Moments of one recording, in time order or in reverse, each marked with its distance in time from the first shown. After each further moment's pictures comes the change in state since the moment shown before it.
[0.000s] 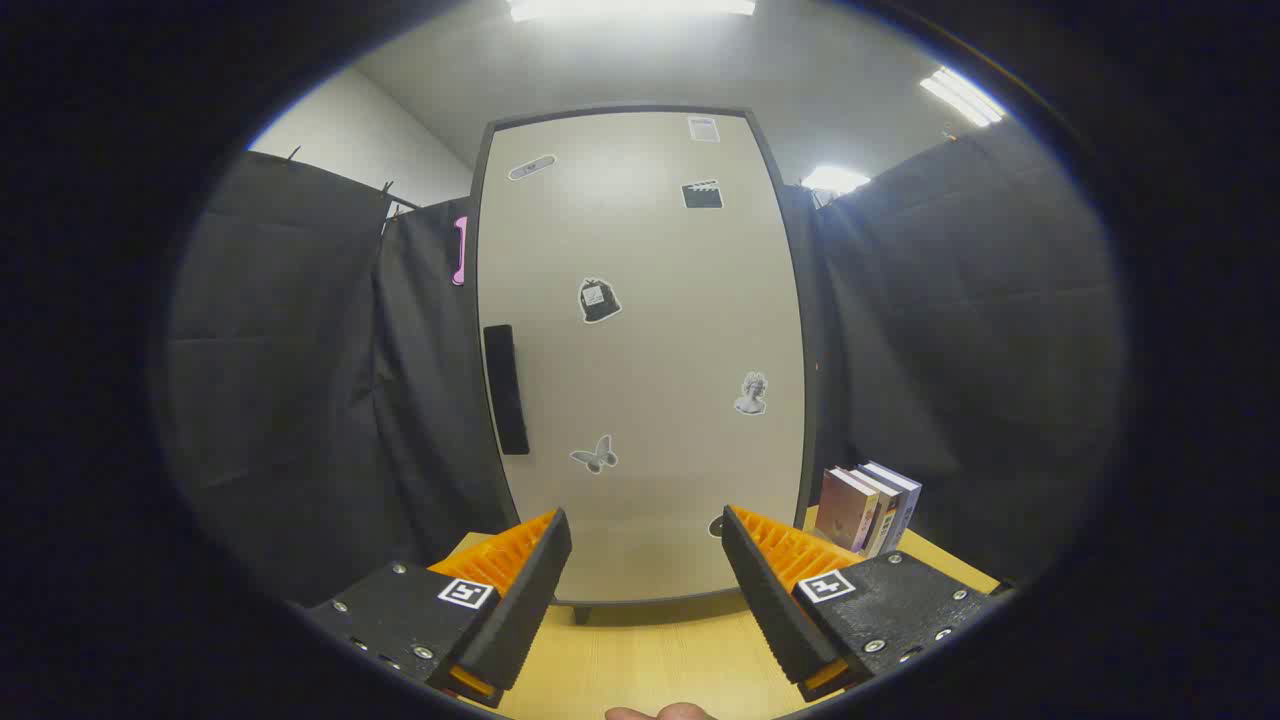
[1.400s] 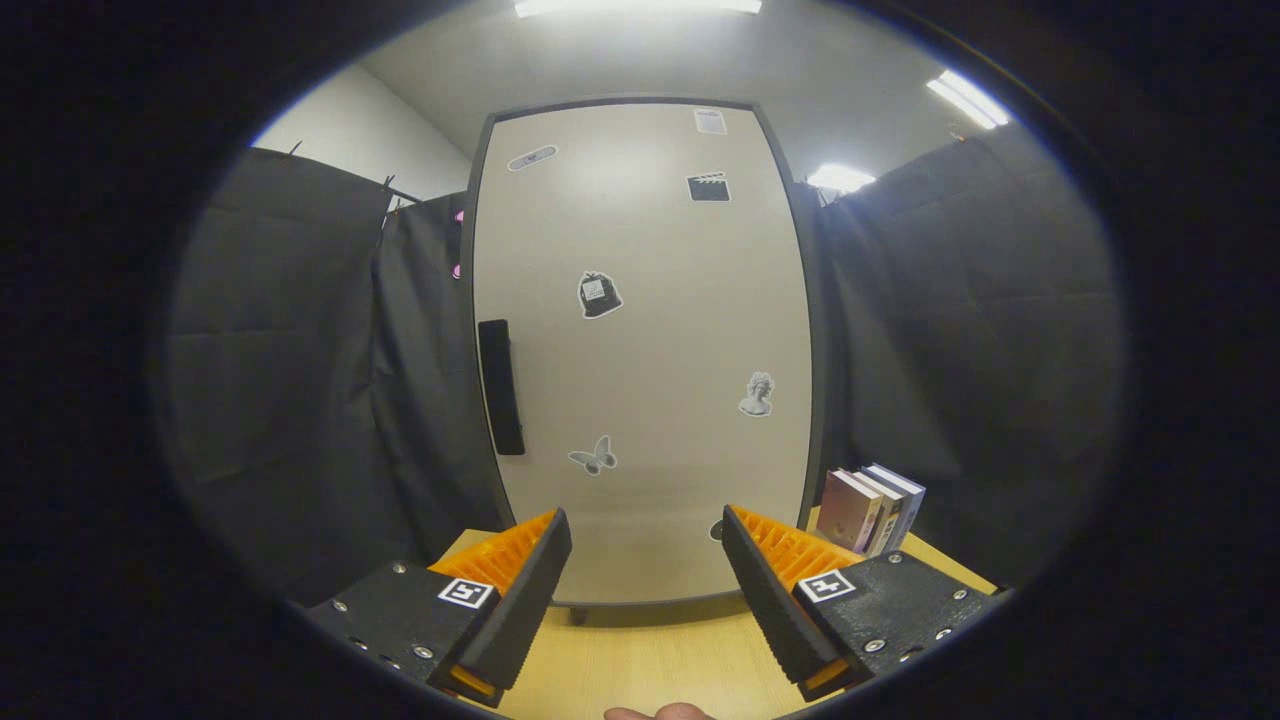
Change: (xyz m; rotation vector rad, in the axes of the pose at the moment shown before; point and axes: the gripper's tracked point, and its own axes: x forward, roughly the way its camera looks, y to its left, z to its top) arm 0.017 -0.005 0.008 -0.021 0.000 -0.007
